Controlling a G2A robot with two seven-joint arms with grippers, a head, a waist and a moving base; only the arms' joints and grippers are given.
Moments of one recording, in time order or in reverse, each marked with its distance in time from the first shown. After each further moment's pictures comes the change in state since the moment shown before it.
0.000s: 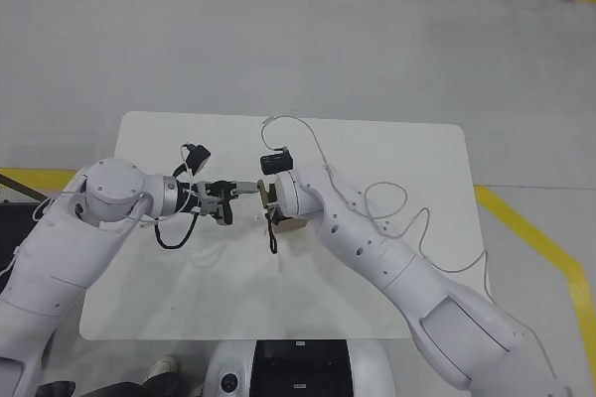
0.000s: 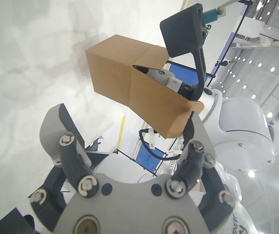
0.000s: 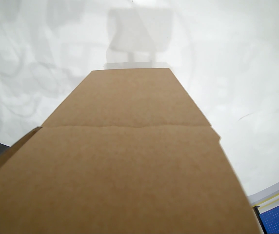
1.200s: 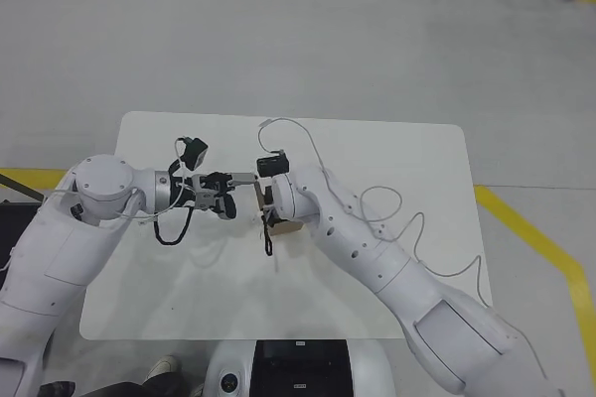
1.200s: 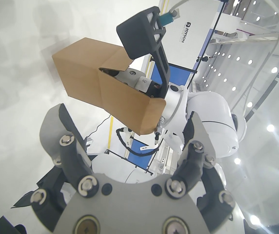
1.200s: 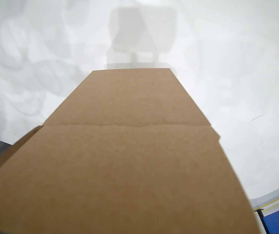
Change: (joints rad) left arm 0.016 -0.012 -0.056 0.002 -0.083 -0.033 -0.013; right arm -0.024 -0.031 0.026 0.021 -0.018 -0.010 -0.017
